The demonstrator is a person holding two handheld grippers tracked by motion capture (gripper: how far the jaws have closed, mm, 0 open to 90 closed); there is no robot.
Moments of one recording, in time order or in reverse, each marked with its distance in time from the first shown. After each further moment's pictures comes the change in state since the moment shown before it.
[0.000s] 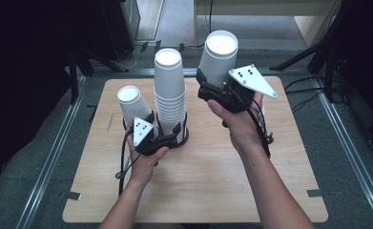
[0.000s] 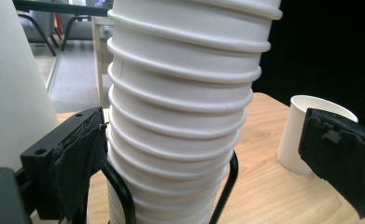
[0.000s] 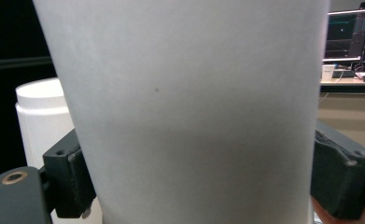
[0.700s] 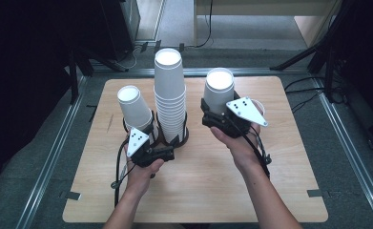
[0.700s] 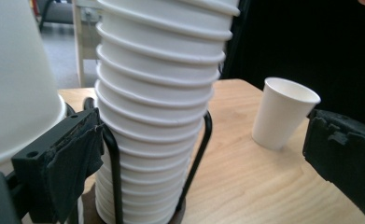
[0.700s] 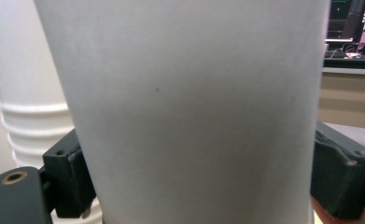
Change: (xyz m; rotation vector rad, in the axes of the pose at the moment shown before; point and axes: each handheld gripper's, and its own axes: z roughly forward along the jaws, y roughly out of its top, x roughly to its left) left arm -0.003 -0.014 -0.023 0.062 -0.061 -0.023; right arm -0.011 -0.077 -0.015 0.081 -0.032 -0.070
